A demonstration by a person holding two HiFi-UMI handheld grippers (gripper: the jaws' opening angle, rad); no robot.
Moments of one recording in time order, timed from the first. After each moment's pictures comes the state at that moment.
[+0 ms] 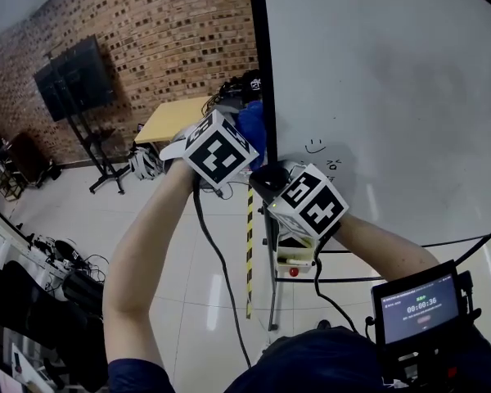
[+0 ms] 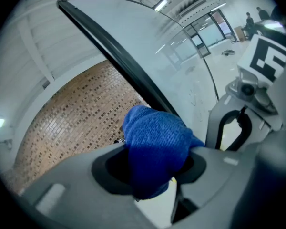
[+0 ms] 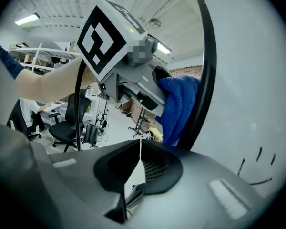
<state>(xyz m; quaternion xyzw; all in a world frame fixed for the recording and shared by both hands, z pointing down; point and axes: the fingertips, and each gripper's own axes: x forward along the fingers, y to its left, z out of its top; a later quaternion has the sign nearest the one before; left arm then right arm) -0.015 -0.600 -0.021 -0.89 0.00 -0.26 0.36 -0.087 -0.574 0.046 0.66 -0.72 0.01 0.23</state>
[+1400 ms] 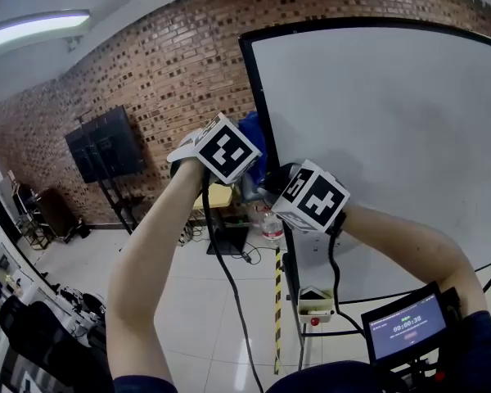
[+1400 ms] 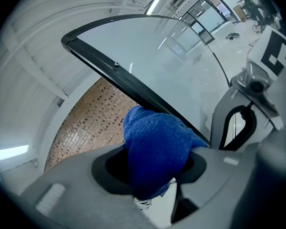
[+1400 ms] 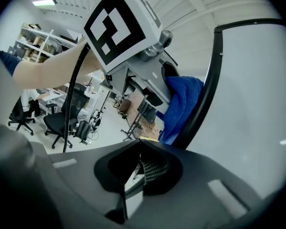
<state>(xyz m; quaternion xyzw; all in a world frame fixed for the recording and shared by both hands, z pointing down) -0.004 -0.606 -0.169 -0.86 0.07 -0.25 0.44 -0.065 -0.581 -0.086 0.66 -0.69 -0.09 0.28</state>
